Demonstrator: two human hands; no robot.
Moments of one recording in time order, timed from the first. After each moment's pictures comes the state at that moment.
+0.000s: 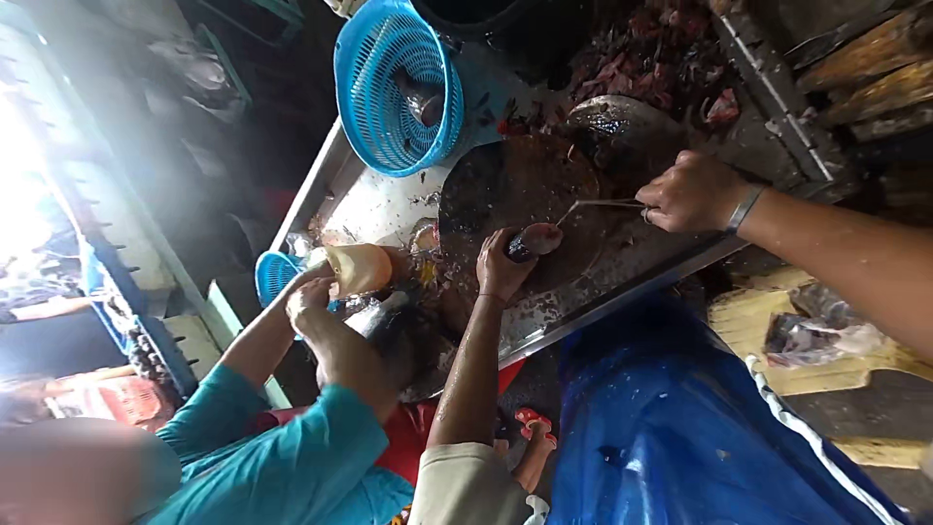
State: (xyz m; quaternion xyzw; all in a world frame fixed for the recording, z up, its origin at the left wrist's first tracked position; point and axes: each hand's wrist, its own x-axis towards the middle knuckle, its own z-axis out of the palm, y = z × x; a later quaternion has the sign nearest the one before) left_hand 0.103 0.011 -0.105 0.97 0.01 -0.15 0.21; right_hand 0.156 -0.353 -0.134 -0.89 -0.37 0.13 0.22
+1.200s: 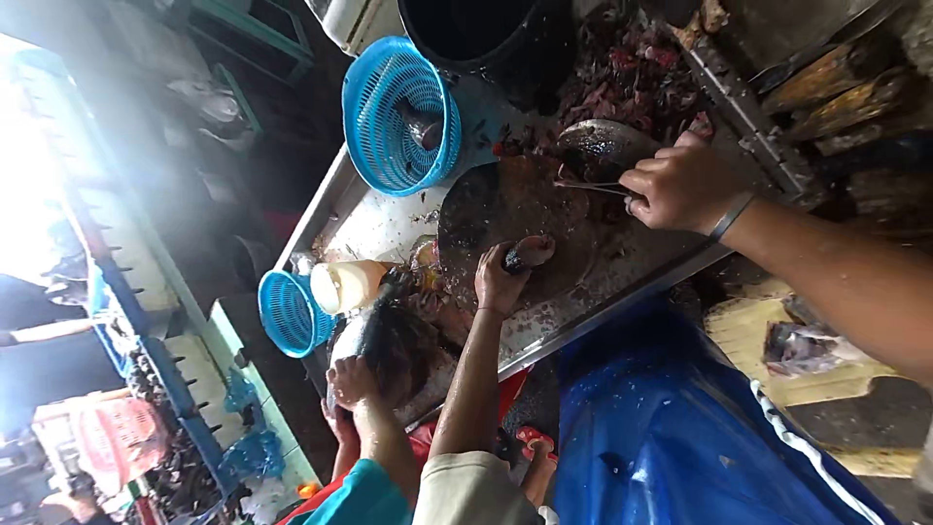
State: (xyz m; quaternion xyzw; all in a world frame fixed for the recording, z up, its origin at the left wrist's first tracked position) left_hand 0.101 0.006 -0.099 0.97 0.02 -0.15 0.18; right_hand 0.161 -0.347 -0.093 -0.94 -0.27 0.07 0.18
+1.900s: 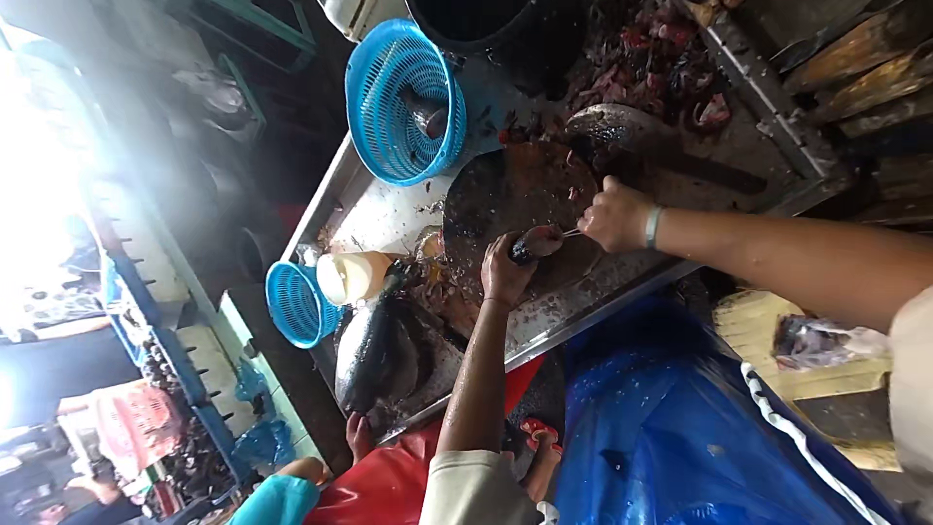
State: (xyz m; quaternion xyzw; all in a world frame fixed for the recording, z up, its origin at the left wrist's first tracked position) left_hand 0.100 0.005 -0.097 0.97 0.03 -0.17 0.18; right_hand 0.154 -0.257 -0.109 -0.87 -0.42 0.23 0.10
